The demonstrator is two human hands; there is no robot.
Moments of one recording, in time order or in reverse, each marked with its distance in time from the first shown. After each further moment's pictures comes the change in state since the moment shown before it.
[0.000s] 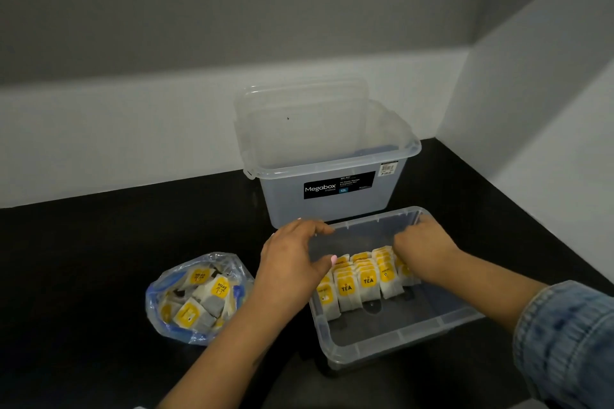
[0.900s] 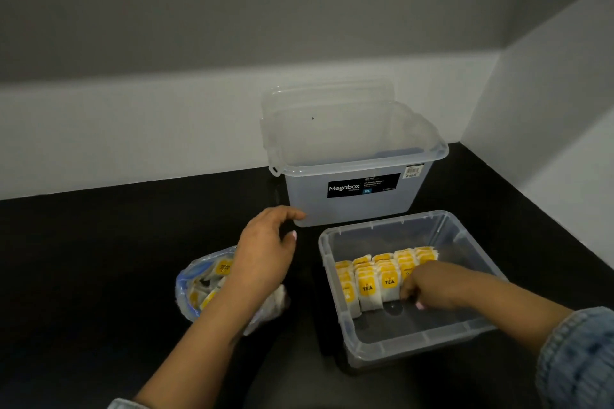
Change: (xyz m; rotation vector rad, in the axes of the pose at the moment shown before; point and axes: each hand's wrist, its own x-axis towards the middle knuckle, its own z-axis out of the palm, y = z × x) left_hand 0.000 -0.032 -0.046 -0.019 0.100 -0.096; right_hand -0.007 -0.020 0.012 0.529 -0.366 -0.185
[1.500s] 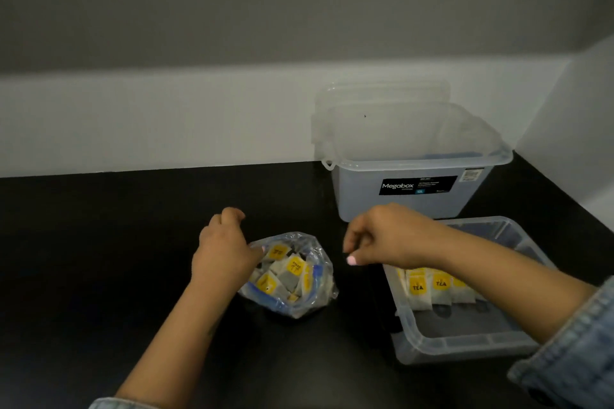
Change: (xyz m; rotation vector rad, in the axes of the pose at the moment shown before) left_hand -0.026 -0.082 -0.077 0.296 0.073 -0.471; right_hand -0.034 -0.141 -0.099 0.266 0.363 -0.300
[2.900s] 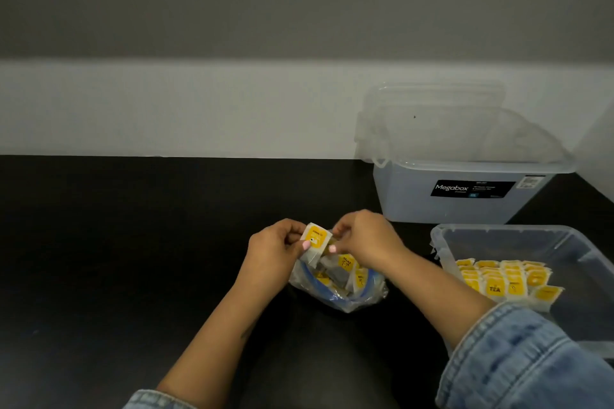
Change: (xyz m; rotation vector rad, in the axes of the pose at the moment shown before) left_hand -0.016 -0.047 -0.003 -0.450 -0.109 0.132; right_hand 0.085 -0.073 0.072 0.282 0.129 0.223
